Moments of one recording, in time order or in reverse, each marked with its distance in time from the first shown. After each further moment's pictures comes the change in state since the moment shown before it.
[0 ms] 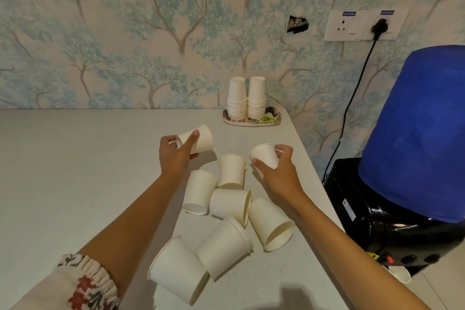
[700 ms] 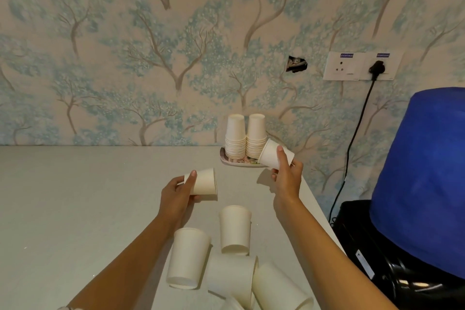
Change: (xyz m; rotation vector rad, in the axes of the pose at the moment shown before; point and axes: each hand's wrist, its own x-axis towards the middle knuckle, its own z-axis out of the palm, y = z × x) left_hand 0.053 -0.031 0.022 -0.110 -0.197 -0.117; right_hand 0.127 -0.024 0.023 0.671 0.375 0.069
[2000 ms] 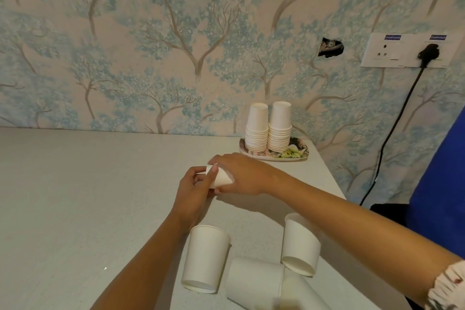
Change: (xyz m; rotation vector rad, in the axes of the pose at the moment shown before) left_hand 0.006 -0.009 -0.009 0.011 -0.106 0.089; right_hand -0.034 0.016 0.089 -1.423 -1.323 -0.785
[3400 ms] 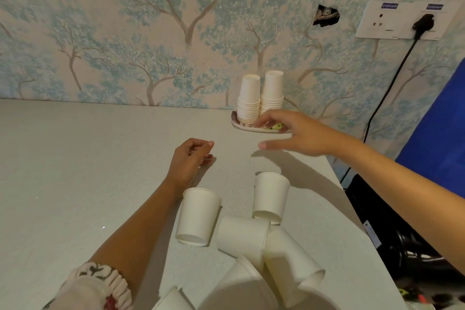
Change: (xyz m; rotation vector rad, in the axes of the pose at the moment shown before) left_hand -0.006 0.003 0.000 0.106 -0.048 0.007; right_hand -0.106 0.031 -0.071 0.354 0.136 0.168
